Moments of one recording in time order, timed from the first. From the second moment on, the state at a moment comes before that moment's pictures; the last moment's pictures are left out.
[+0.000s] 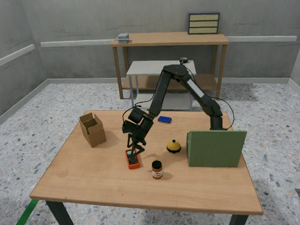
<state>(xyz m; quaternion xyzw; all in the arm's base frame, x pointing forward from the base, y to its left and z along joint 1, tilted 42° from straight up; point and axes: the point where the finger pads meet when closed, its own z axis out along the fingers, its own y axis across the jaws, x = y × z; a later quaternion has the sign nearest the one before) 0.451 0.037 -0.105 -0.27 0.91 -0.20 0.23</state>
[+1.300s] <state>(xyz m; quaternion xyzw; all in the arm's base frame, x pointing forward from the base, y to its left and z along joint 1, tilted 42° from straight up) 0.234 -0.048 0.000 -0.06 0.94 -0.34 0.00</state>
